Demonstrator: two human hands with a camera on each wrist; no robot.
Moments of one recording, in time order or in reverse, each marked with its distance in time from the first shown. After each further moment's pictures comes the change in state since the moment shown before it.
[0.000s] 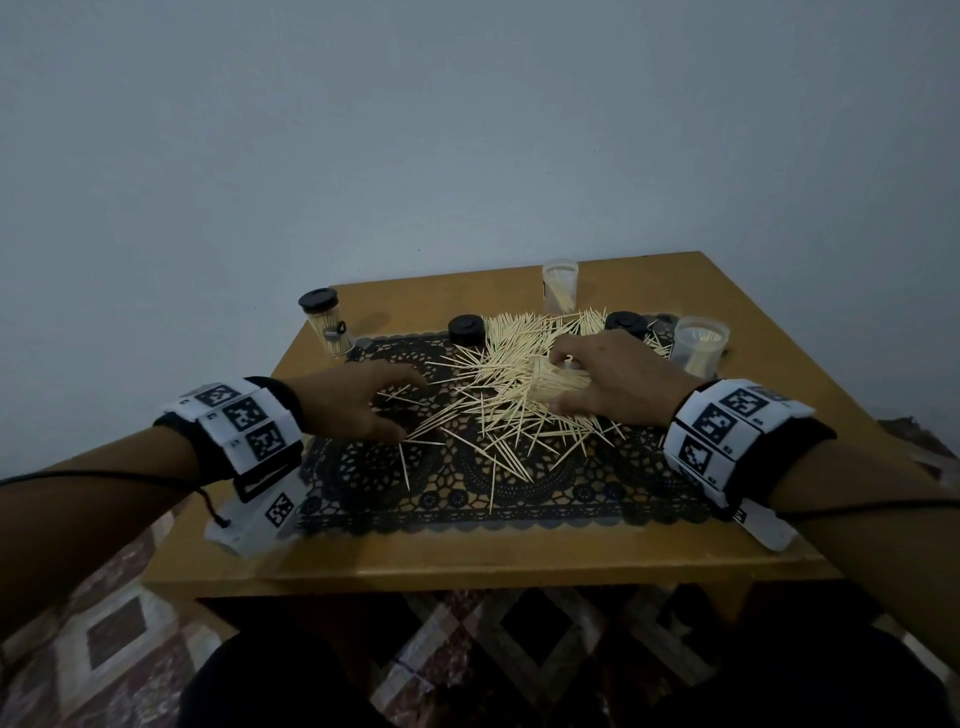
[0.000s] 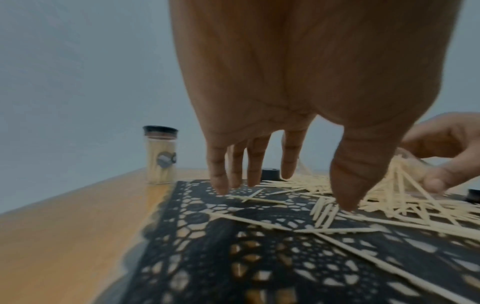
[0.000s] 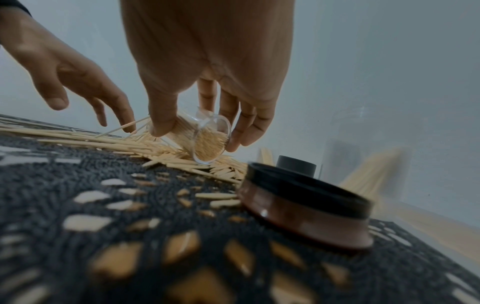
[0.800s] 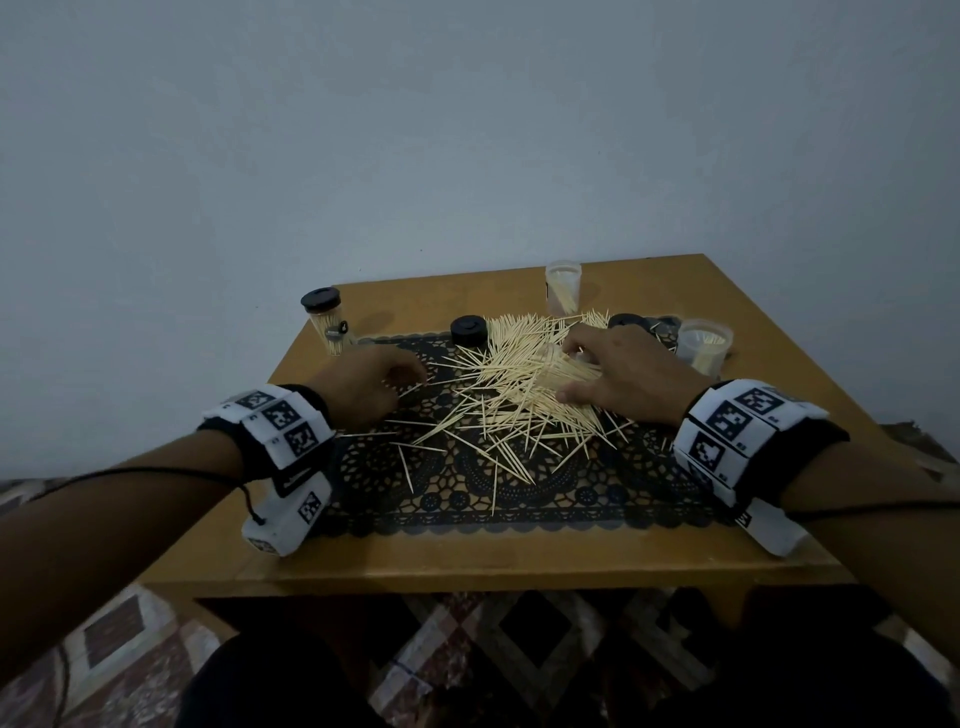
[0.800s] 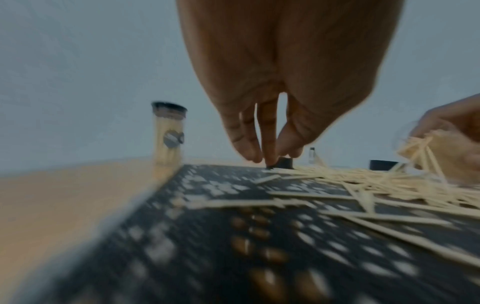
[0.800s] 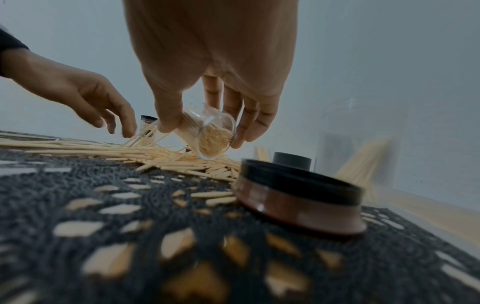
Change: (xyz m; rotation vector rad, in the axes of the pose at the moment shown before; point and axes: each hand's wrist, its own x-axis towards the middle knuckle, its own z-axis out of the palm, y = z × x) left_hand 0.022 -0.007 0.009 -0.045 0.336 0.102; right_hand 0.000 0.003 -0.002 0.049 0.057 0.039
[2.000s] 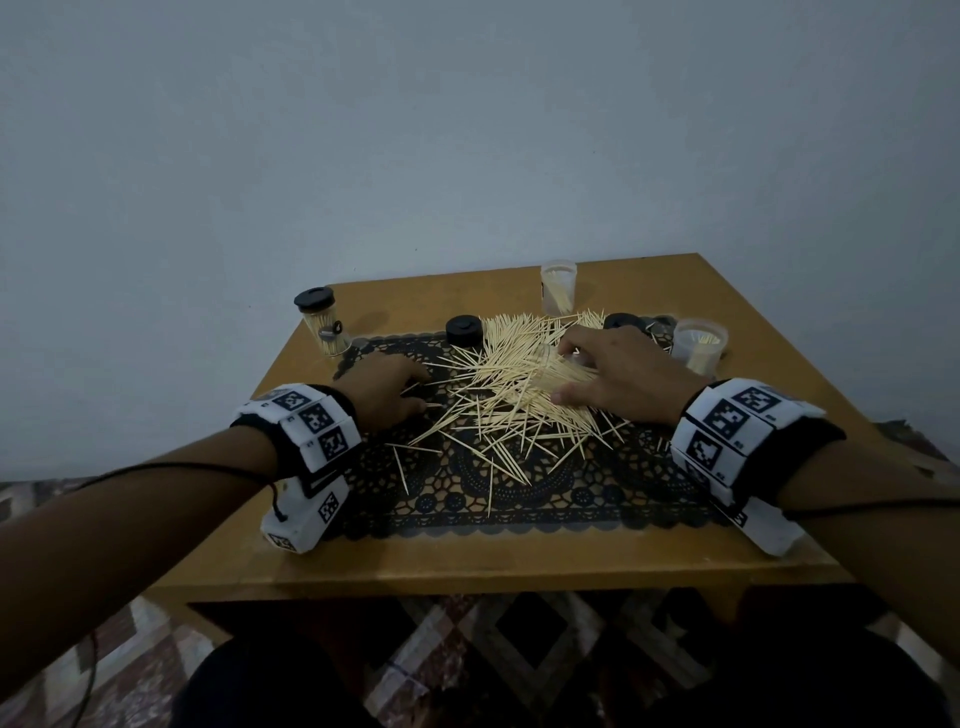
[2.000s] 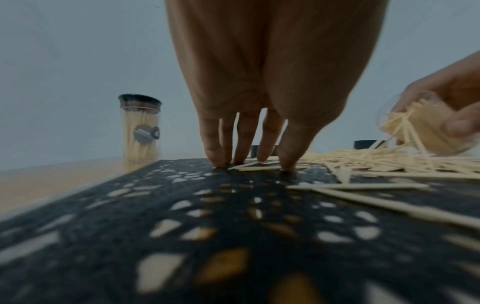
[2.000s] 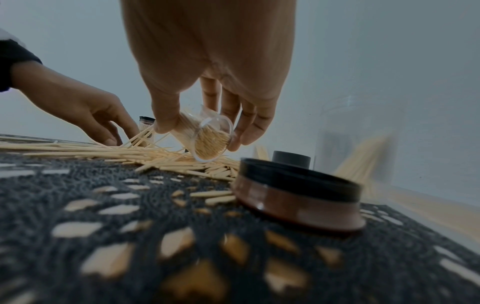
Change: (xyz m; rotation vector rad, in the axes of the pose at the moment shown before) left_hand 0.020 0.011 0.017 0.232 -0.121 -0.070; right_hand -0.001 0.000 -0.002 0.036 -0.019 0.012
